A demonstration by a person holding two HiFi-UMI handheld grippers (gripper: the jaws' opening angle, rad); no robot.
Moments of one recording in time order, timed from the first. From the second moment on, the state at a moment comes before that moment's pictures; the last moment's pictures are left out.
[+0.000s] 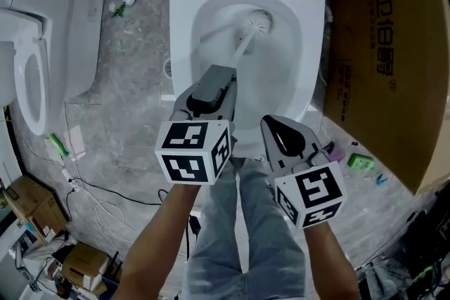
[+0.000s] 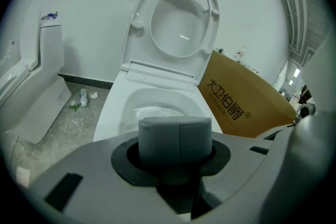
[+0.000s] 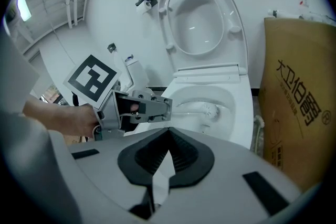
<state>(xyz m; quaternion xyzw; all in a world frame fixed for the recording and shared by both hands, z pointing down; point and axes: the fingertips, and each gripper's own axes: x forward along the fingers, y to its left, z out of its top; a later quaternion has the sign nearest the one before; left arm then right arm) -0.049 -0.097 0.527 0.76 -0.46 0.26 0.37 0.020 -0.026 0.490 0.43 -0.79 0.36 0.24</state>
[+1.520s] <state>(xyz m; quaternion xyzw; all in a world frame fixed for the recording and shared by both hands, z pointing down) -0.133 -0.044 0.495 0.70 -0.46 0.41 0.37 -0.005 -0.012 0.465 0.42 -0.80 0.34 0.24</state>
